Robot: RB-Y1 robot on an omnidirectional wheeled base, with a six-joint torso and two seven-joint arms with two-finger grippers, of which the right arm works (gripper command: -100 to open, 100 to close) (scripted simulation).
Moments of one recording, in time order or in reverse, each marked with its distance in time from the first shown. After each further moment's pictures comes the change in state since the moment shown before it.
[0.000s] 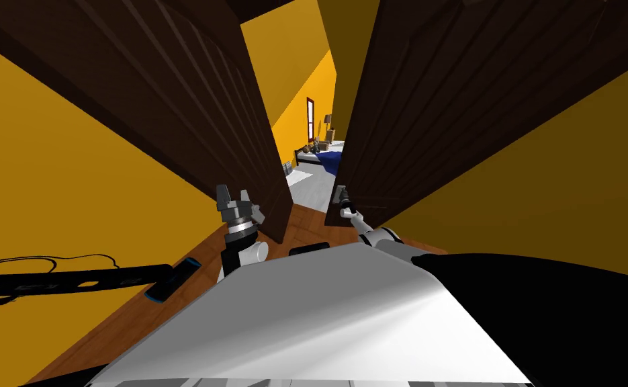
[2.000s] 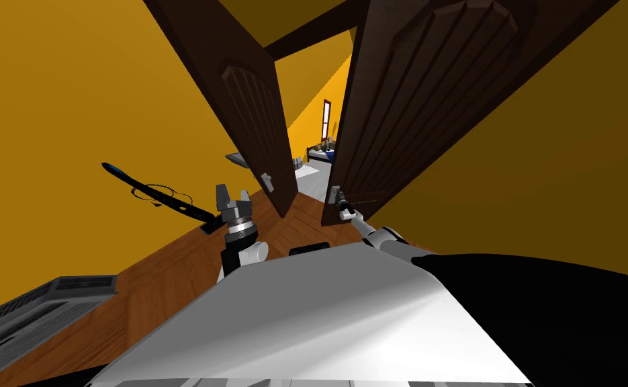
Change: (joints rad) arm 0.026 -0.060 0.192 -0.064 0.044 -0.007 -0.159
